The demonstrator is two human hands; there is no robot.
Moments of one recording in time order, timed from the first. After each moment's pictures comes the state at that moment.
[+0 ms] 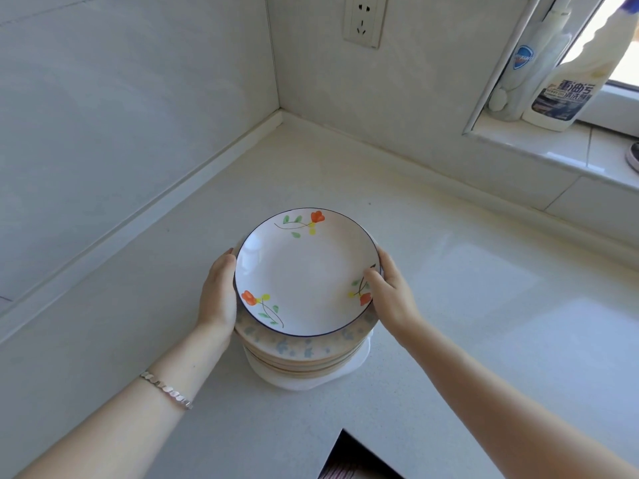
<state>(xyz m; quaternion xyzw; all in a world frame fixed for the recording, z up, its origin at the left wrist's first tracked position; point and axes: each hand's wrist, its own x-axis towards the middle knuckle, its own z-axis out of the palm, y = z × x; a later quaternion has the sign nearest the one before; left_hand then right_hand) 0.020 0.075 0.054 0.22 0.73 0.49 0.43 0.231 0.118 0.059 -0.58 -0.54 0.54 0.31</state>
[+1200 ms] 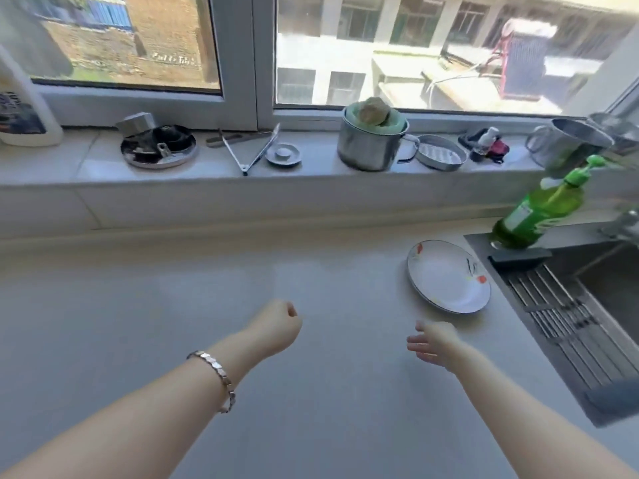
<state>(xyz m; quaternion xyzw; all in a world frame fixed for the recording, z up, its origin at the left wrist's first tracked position) 0.711 0.098 0.029 0.75 0.49 -0.09 0.44 0.938 -0.054 -0.003 -0.82 0.03 0.44 0.36</state>
